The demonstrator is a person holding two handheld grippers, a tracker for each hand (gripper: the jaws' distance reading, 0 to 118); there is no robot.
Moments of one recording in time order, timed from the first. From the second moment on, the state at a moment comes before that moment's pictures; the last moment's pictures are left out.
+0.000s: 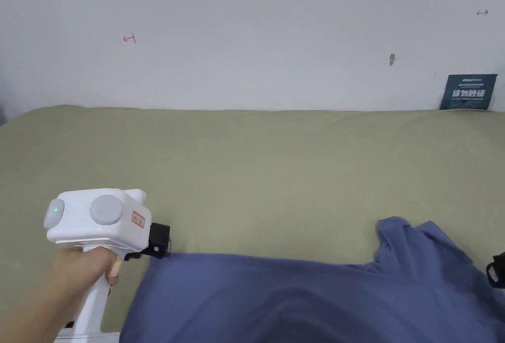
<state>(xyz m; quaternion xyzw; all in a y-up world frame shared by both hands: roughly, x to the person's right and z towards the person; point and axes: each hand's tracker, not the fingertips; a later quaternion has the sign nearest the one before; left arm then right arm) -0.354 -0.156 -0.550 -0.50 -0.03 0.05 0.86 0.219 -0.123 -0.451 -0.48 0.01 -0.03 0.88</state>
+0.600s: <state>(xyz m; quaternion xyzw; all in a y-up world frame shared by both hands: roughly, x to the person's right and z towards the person) -0.345 -0.198 -0.550 -0.53 -0.05 0.04 0.85 0.250 -0.179 -0.544 -0.51 -0.02 -0.03 0.86</state>
